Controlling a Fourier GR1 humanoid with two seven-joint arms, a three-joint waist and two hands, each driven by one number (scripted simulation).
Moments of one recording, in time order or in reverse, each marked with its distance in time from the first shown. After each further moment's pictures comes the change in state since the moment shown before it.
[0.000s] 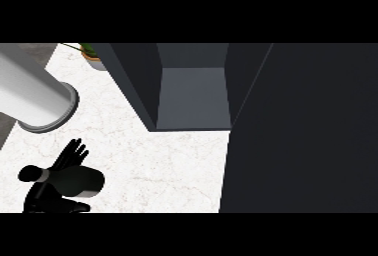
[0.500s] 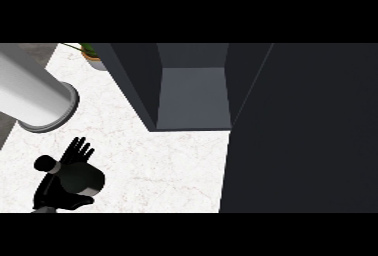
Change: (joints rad) left arm -0.070 -0.014 0.039 0.141 0.084 -0.028 0.001; right arm -0.022 0.003 0.015 0.004 0.004 -0.020 0.021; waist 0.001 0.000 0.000
